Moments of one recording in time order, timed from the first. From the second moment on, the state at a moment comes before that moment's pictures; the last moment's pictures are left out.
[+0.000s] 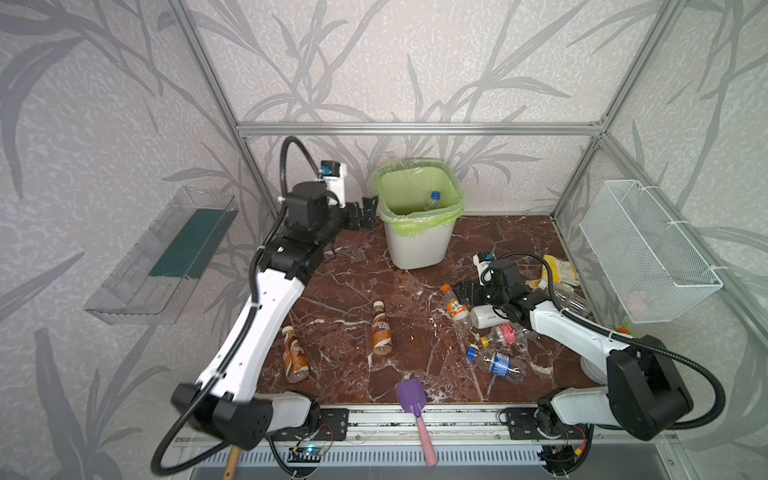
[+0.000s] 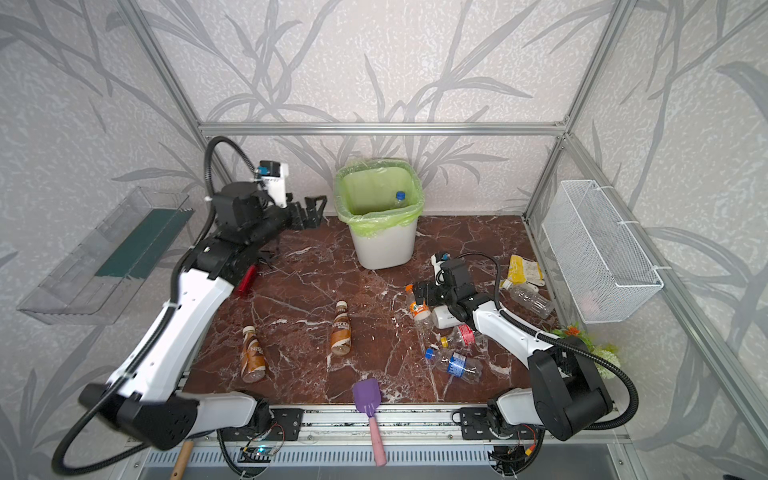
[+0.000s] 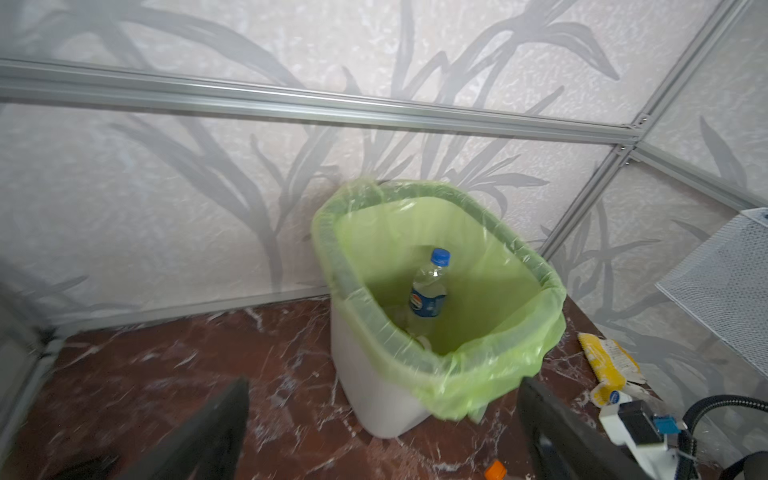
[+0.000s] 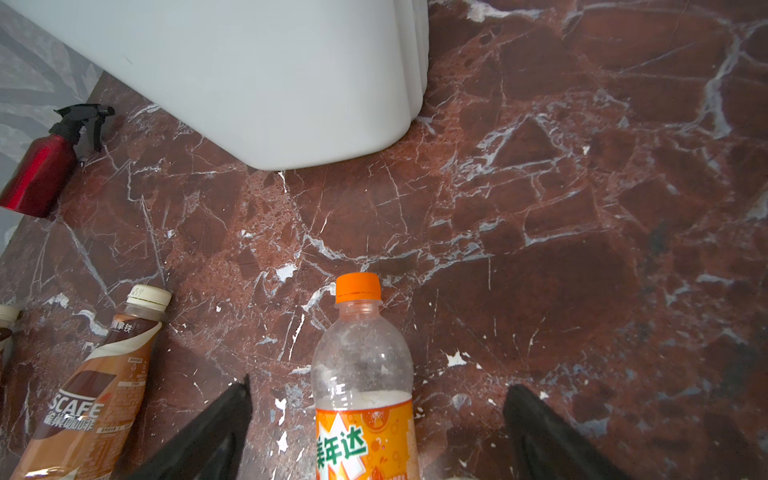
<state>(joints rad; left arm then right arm) -0.26 1.21 1.45 -0.45 0.02 -0.18 0.41 1.38 0.76 -0.10 -0.14 0.32</state>
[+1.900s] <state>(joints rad) -0.16 1.22 0.92 -0.49 0.04 -0.43 0.62 1.72 1.00 -0.38 0.11 0.22</state>
